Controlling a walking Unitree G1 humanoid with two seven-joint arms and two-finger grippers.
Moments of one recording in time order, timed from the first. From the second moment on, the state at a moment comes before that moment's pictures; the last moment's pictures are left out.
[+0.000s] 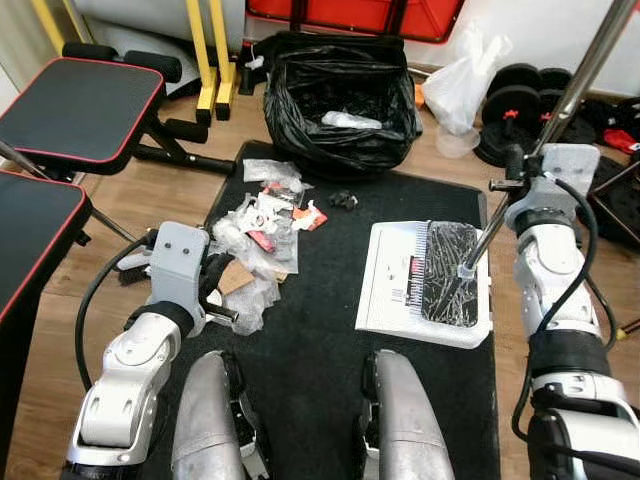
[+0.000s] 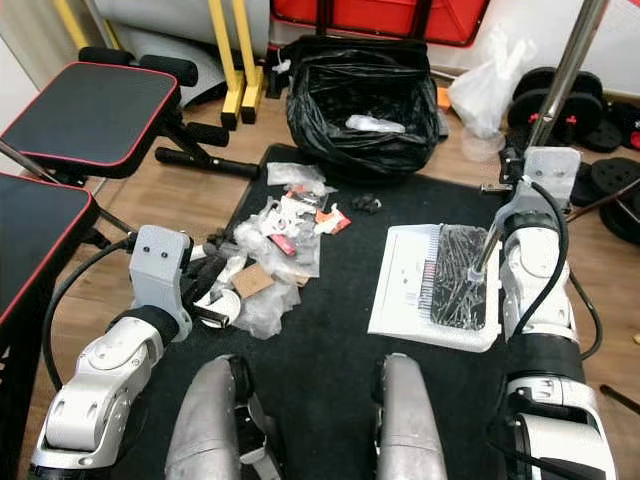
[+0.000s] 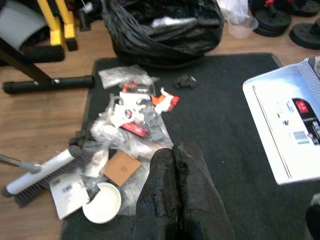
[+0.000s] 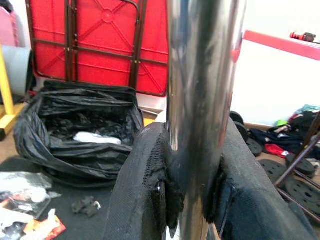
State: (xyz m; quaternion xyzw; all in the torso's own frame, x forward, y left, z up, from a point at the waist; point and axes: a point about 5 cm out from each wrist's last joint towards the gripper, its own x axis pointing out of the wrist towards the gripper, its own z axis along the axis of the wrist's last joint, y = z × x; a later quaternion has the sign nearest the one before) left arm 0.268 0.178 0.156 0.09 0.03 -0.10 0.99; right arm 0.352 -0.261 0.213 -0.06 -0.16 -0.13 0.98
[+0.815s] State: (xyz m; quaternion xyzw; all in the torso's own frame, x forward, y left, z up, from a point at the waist) left arm 0.270 0.184 0.163 0.10 0.03 -0.09 0.99; right arm 0.360 -0.253 0.197 -0.03 -0.13 -0.09 0.99
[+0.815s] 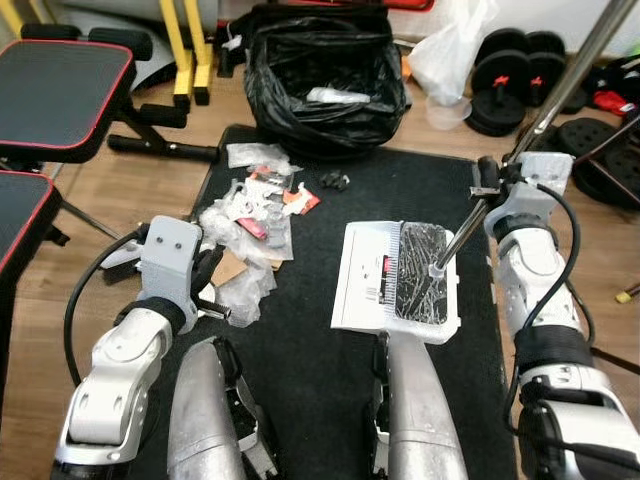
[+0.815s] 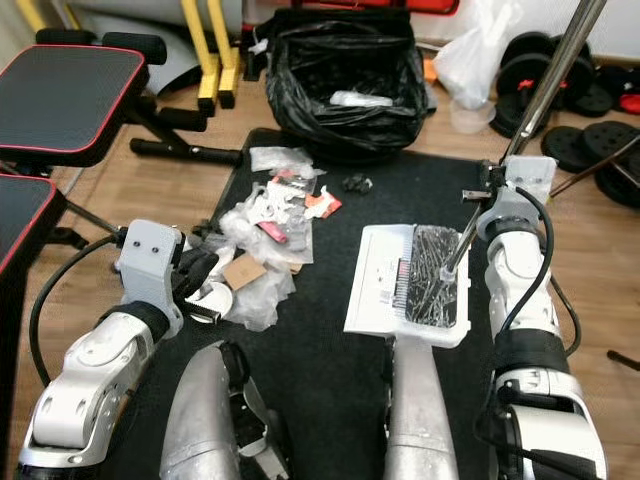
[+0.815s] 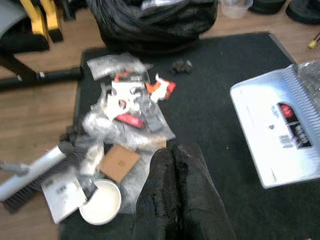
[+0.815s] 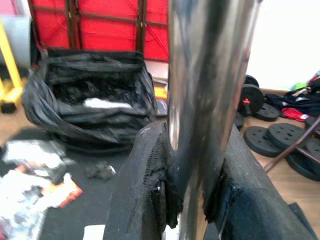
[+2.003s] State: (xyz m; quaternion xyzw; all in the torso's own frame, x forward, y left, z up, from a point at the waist) left arm 0.269 0.185 0.167 0.10 0.03 -0.10 0.99; right arm 0.370 -0.272 0.210 0.00 -0.15 -0.14 0.98
